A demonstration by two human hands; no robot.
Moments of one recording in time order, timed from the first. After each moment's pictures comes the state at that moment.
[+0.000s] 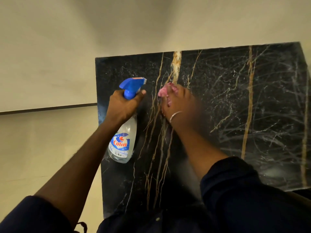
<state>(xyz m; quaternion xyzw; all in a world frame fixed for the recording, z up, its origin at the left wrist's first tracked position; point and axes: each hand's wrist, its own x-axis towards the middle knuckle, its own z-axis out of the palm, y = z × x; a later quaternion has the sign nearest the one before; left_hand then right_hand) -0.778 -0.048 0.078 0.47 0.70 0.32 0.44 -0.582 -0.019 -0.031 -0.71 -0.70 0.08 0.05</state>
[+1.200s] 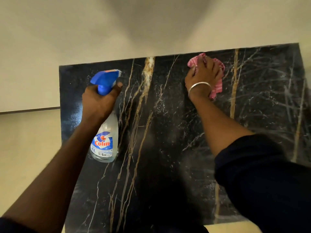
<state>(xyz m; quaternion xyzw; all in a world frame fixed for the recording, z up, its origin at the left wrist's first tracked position) -0.699 0.020 0.083 0.43 0.76 0.34 0.36 -0.424 0.142 -0.034 -0.79 -0.60 0.07 0.08</state>
